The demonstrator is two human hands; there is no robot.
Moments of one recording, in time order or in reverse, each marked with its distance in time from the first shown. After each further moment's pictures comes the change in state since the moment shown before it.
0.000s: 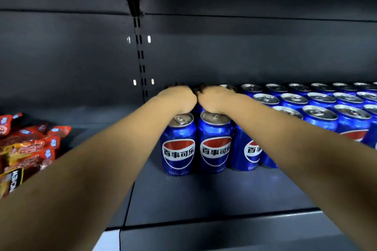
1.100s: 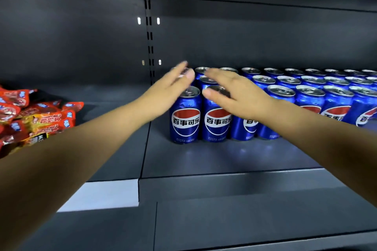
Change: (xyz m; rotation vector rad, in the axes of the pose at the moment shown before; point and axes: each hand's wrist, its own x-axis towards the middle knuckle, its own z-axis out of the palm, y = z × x) left_hand -0.091 -0.044 0.003 -0.909 0.078 0.230; right_hand -0.080 0.029 0.015 0.112 0.293 -0.427
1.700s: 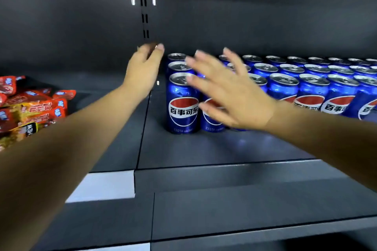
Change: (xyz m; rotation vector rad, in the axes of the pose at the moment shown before) left_hand 0.027 -0.020 -0.012 -0.071 0.466 -0.053; right_hand -0.015 -0.007 0.015 -0.413 0.356 -0.612
